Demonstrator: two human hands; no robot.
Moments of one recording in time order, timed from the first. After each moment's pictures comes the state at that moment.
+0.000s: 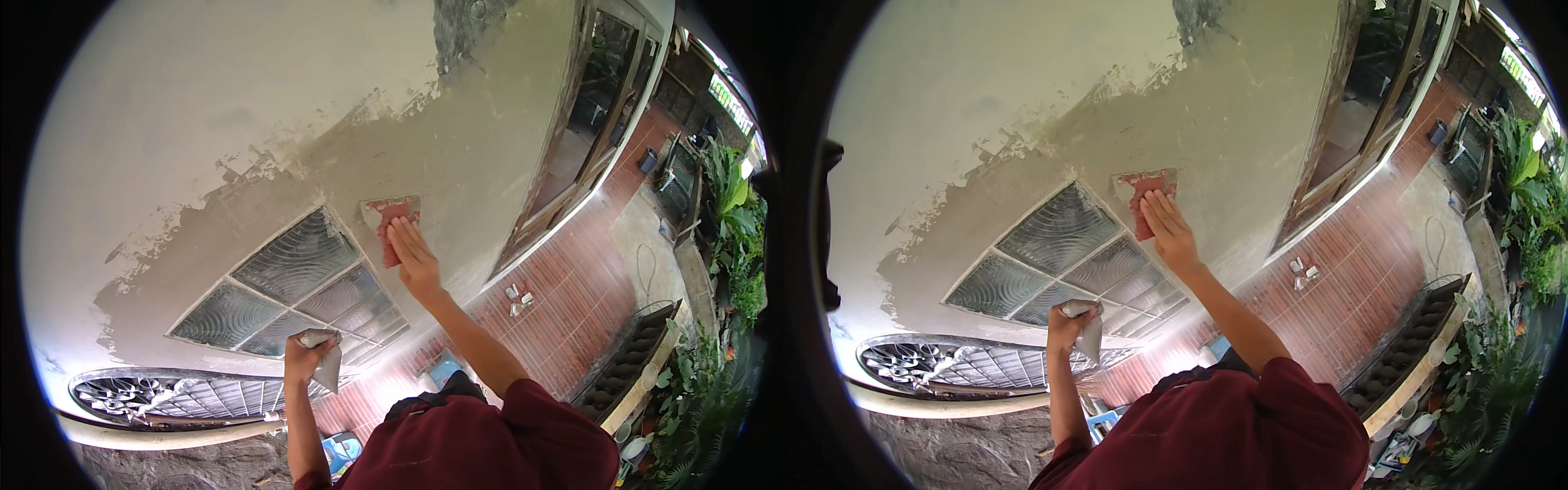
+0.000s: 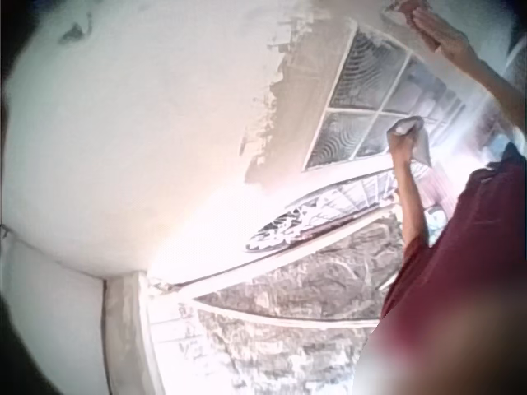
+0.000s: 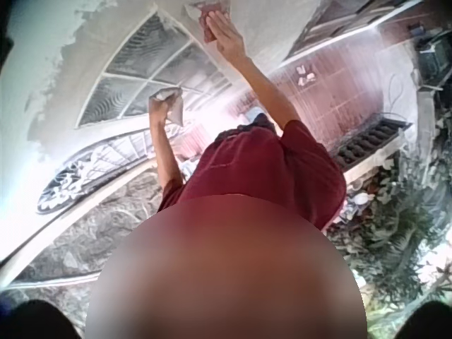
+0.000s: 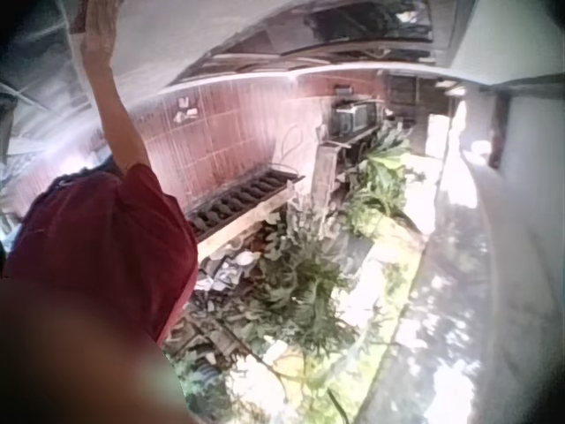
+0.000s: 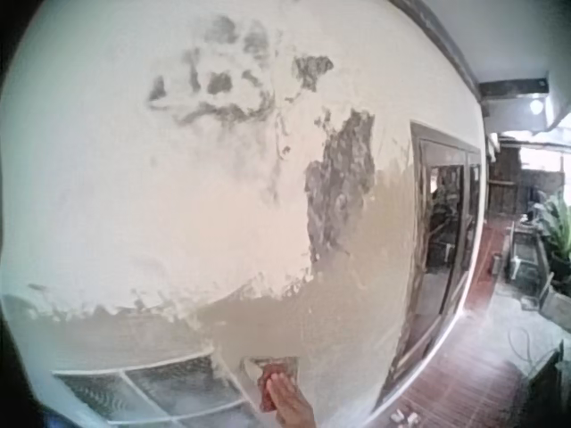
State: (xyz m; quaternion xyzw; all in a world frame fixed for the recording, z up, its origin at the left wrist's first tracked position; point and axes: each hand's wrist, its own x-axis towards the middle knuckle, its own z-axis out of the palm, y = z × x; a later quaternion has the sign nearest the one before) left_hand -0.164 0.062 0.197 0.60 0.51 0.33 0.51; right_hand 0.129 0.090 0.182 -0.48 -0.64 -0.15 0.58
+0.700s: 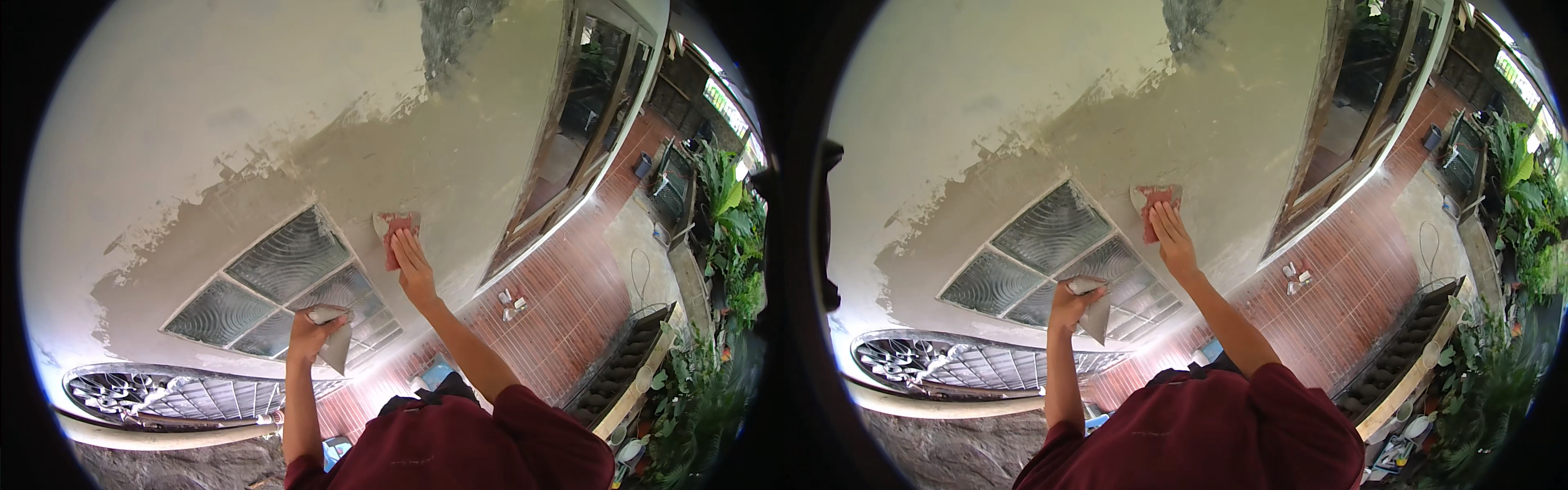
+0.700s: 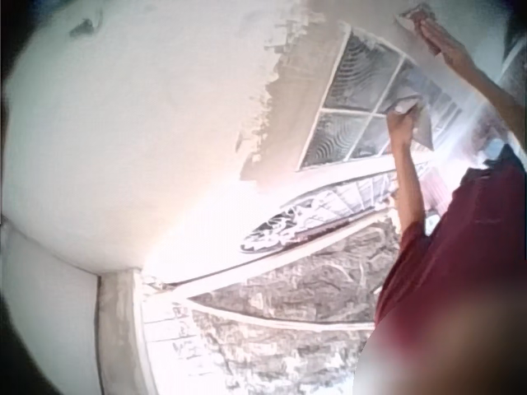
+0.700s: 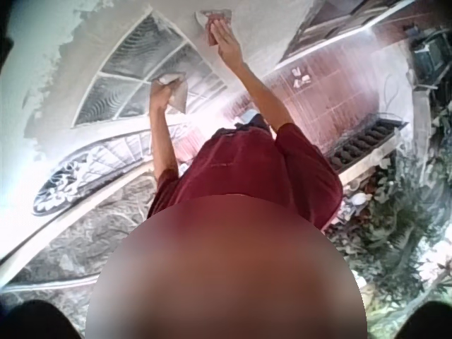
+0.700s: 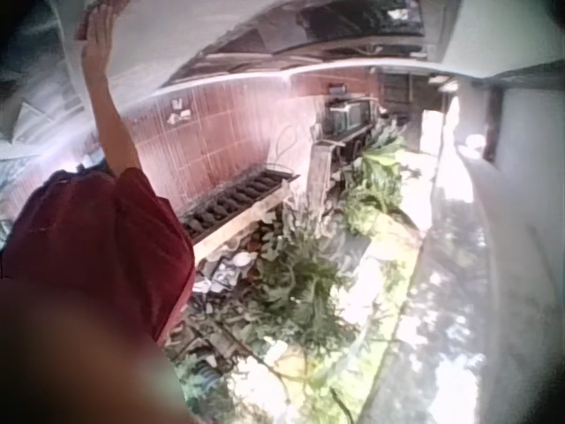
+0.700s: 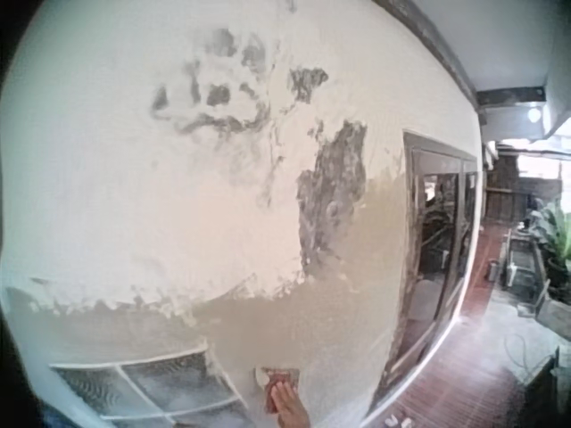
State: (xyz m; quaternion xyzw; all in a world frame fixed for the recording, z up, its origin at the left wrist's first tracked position) left_hand -0.116 0.074 0.216 0.59 0.47 0.30 0.58; right_hand 0.133 0.082 0.140 -0.51 -0.61 -0.16 0.58
